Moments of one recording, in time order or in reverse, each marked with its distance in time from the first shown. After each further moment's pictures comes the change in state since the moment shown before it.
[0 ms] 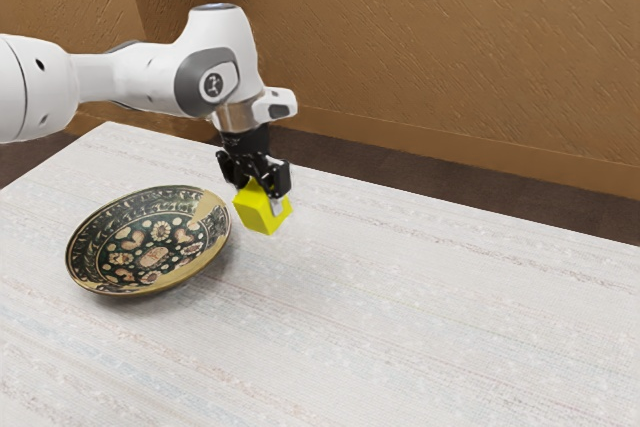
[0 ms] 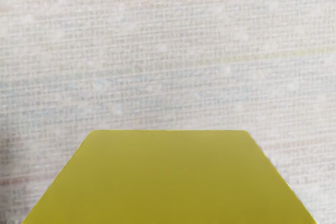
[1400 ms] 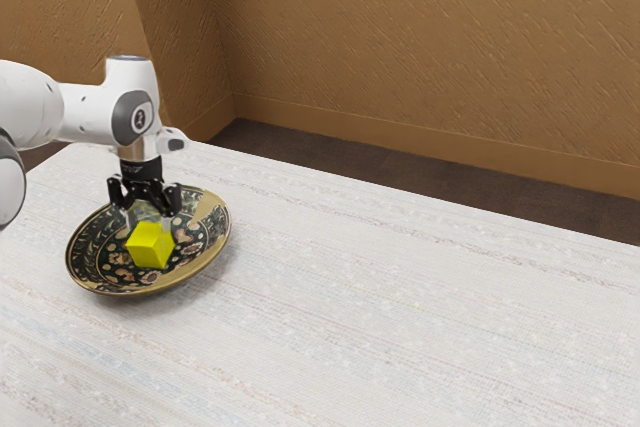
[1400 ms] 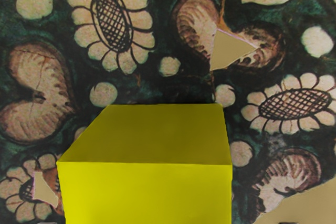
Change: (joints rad) arm 0.105 0.236 0.319 0.048 0.051 0.024 0.023
